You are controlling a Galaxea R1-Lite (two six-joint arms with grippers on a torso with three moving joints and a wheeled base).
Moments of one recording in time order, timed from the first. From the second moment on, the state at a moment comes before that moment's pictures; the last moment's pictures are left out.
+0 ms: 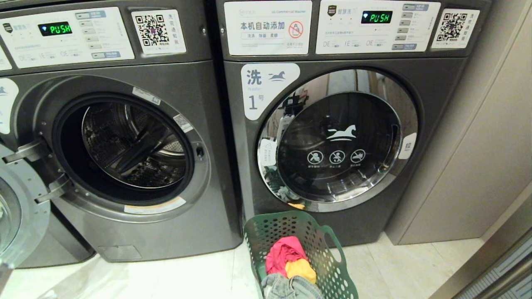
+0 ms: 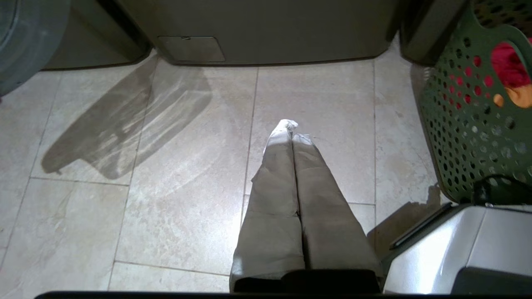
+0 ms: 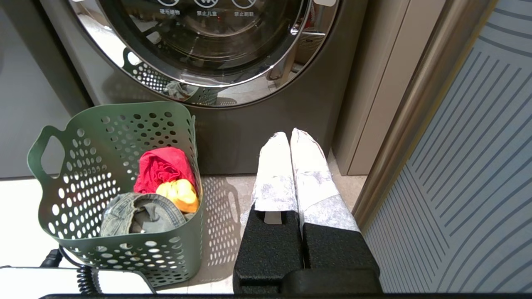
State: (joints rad) left arm 0.02 0.80 -0.11 -0.18 0.19 0.06; right arm 0.00 0.00 0.00 0.00 0.01 -0.02
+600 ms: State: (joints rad) left arm 0.00 0.06 0.00 0.01 -0.03 0.09; right arm 0.00 0.00 0.00 0.00 0.01 -0.01
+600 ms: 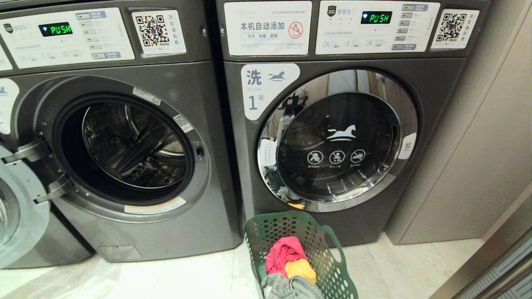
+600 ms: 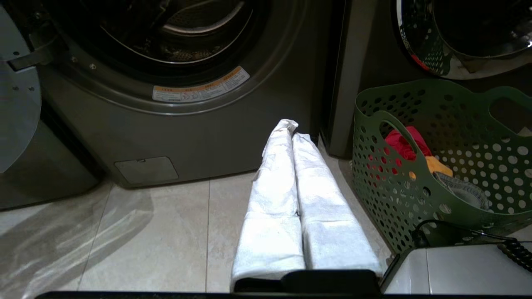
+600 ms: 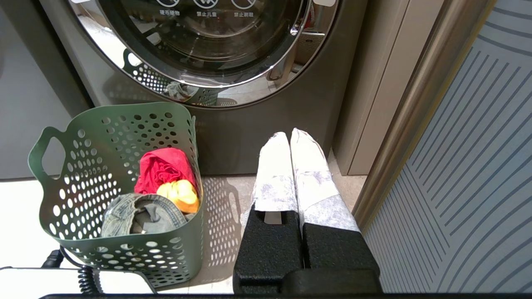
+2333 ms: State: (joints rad) left arm 0.00 0.00 0.00 0.01 -0.01 0.07; right arm 0.00 0.00 0.00 0.00 0.01 -0.01
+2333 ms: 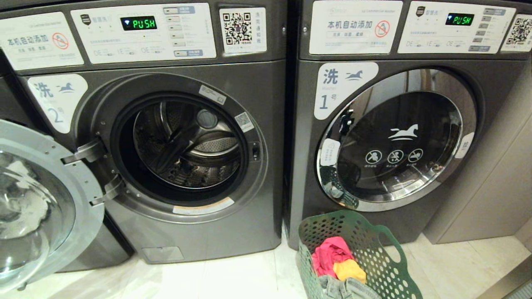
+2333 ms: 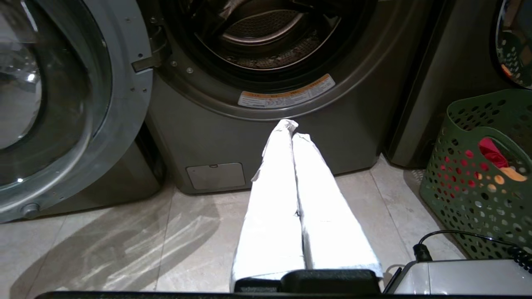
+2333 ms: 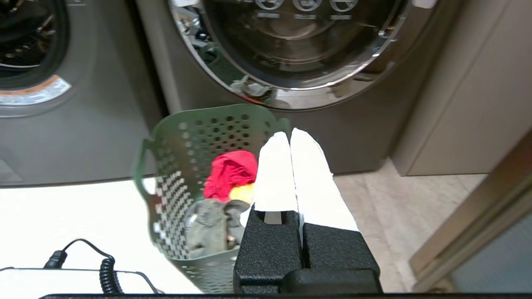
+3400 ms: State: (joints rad) left arm 0.00 0.00 0.00 0.01 -0.01 0.06; right arm 0.00 0.00 0.00 0.00 0.01 0.00
